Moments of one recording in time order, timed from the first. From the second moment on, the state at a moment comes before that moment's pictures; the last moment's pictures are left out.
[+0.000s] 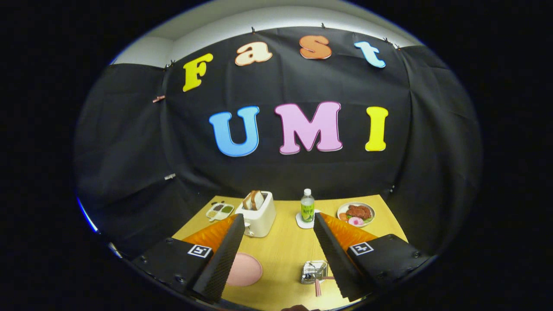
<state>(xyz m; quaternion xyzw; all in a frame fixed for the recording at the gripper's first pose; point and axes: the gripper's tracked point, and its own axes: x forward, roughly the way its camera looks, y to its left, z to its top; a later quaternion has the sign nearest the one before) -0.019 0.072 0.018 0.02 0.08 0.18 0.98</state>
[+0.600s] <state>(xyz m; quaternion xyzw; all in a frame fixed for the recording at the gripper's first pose) -0.031 0.078 0.040 0.02 -0.01 0.10 0.99</state>
